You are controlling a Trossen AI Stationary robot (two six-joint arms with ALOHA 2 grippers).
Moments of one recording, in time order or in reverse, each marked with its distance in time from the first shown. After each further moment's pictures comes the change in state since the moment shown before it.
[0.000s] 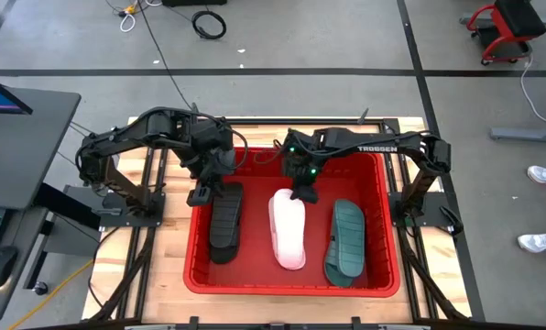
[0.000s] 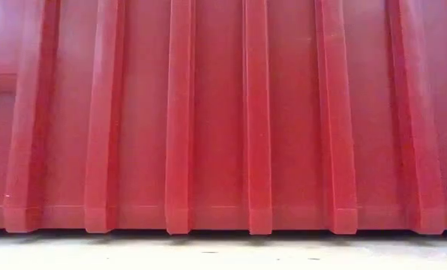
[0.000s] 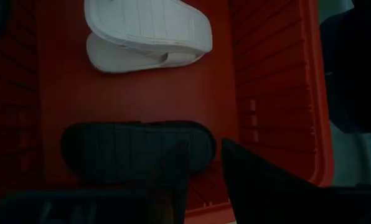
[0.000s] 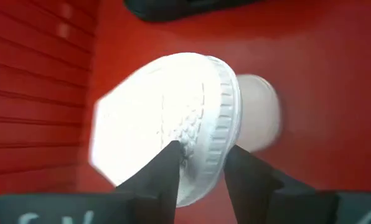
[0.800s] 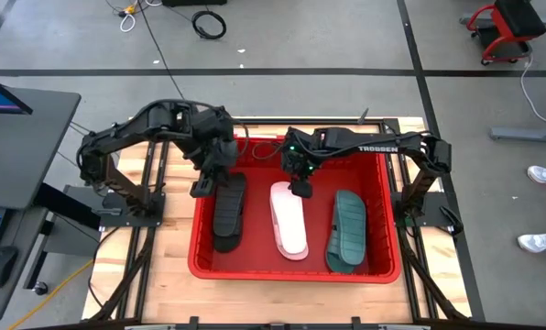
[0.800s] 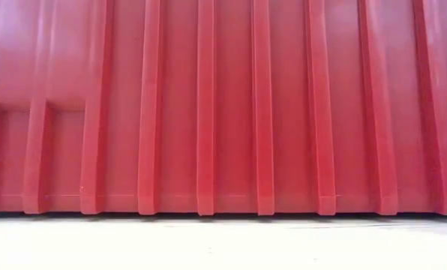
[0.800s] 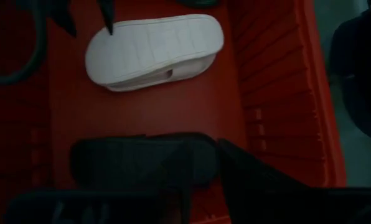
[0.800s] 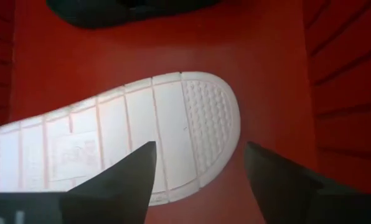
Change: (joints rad) left arm 0.059 0.000 0.000 0.046 -0.017 0.112; right arm 0.013 -0.005 0.000 0.072 0.247 0.052
